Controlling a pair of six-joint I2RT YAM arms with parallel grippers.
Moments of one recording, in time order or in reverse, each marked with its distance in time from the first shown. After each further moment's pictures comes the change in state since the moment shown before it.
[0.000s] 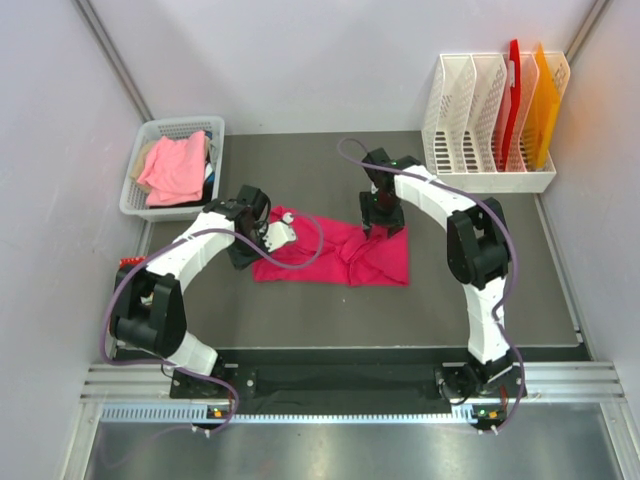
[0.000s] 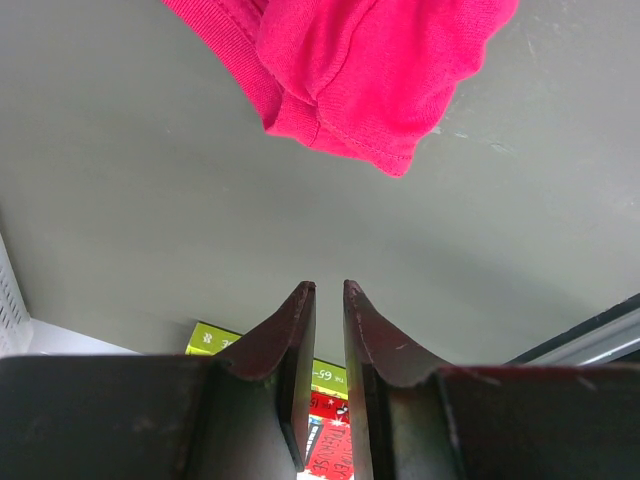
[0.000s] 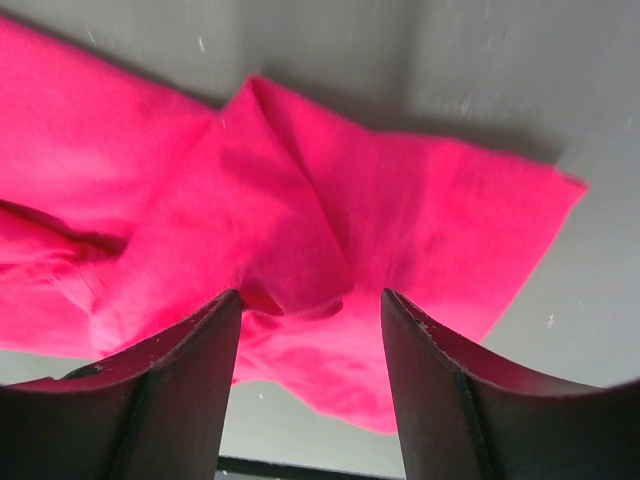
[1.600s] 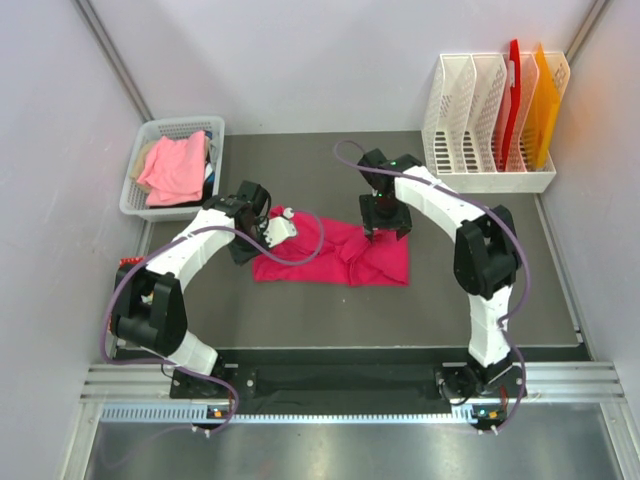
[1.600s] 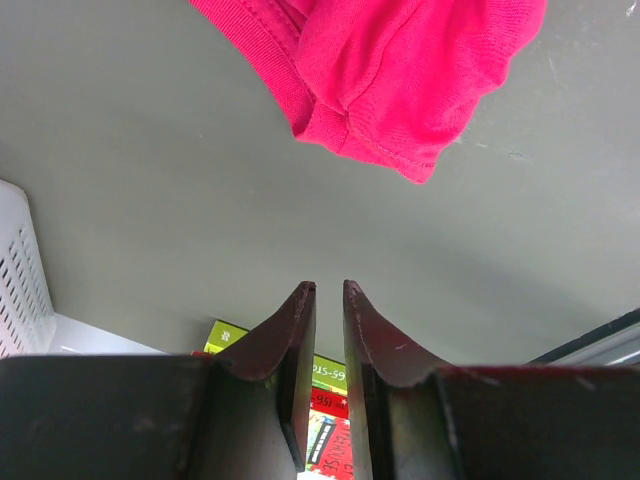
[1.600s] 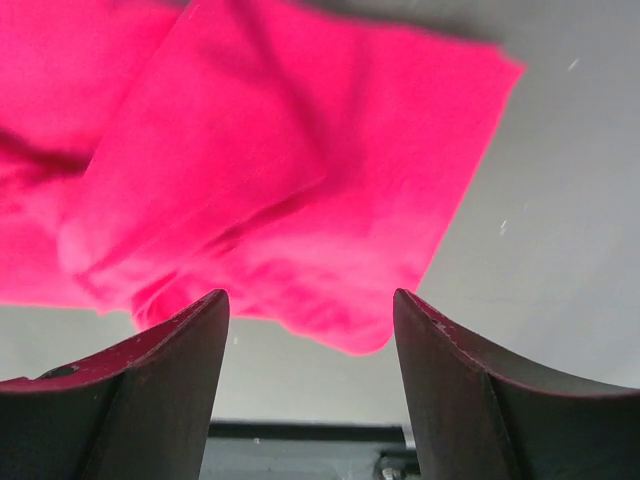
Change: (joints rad) left arm 0.000 0.009 0.036 0.003 -0.011 0.001; right arm 0.063 -0.092 0.000 -0.133 0.109 0.016
